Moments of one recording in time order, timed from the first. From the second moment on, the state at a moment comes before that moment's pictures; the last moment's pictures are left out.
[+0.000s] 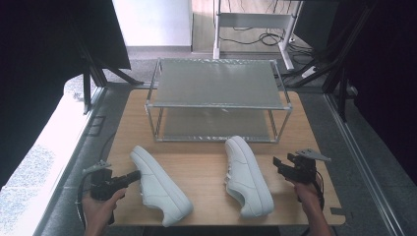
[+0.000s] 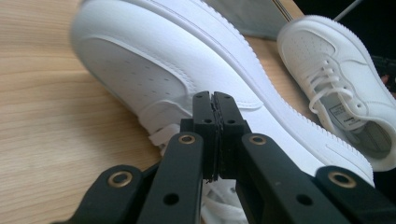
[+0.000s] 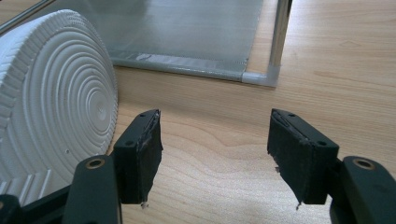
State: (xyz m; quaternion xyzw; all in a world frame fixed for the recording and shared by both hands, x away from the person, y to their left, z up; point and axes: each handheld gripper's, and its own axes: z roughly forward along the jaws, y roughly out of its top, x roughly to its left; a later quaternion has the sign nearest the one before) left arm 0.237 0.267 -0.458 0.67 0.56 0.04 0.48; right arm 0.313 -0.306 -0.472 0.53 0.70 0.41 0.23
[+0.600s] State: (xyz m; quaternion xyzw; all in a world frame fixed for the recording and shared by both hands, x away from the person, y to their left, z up) left arm 0.262 0.239 -0.441 0.68 0.54 0.04 0.49; right arm 0.315 -0.305 -0.474 0.54 0.71 0.40 0.23
